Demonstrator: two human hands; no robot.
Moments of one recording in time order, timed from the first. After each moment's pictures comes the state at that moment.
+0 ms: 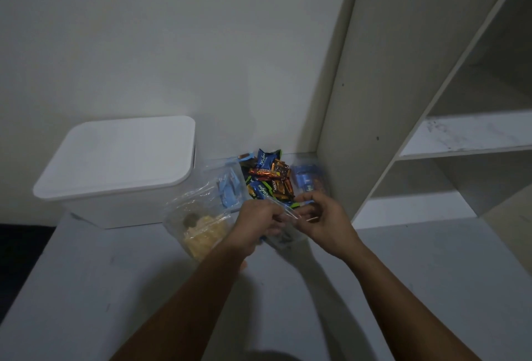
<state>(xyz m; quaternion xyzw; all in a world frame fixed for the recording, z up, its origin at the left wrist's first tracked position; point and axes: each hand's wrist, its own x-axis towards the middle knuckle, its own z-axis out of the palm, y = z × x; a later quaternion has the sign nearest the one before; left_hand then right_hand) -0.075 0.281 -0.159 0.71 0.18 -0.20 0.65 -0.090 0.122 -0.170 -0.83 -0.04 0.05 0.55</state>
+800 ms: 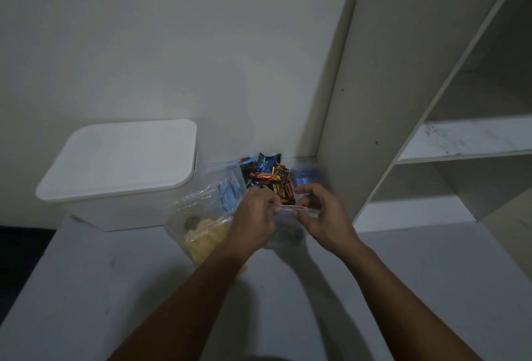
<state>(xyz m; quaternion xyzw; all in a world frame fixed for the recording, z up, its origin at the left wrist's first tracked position) -0.077 0.289 -0.166 0.90 -0.08 0.05 0.42 -0.089 0.126 -0.154 -0.86 -0.08 -0.03 0.51</state>
